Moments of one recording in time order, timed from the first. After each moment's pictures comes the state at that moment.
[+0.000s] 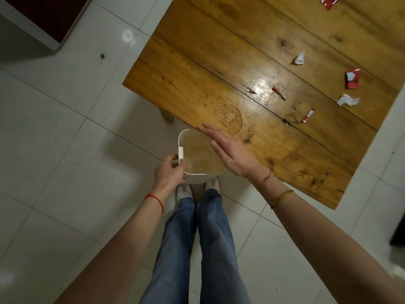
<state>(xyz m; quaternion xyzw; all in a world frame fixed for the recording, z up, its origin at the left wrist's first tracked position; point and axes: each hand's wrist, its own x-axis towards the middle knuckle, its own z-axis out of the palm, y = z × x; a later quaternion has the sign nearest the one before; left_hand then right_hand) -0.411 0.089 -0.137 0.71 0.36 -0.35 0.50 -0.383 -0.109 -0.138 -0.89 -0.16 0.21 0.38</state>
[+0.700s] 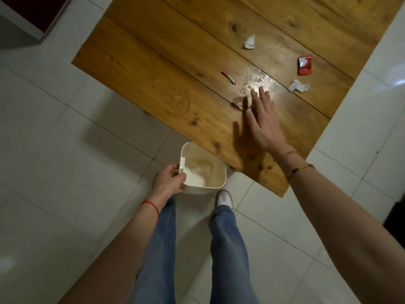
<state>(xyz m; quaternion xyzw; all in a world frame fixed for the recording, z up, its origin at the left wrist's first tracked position) -0.497 -0.053 -0.137 0.68 0.38 -0.39 0.49 -0.396 -0.328 -0.148 -0.96 0.02 0.14 0.26</state>
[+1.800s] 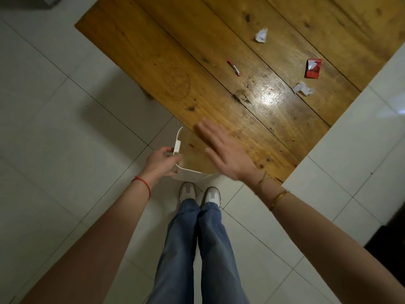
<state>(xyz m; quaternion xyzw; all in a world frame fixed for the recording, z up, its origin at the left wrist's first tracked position) -0.495 -0.069 -0.149 0.67 0.41 -0.35 0.51 -0.464 -0.277 -0.148 -0.89 -0.29 0.20 0.28</state>
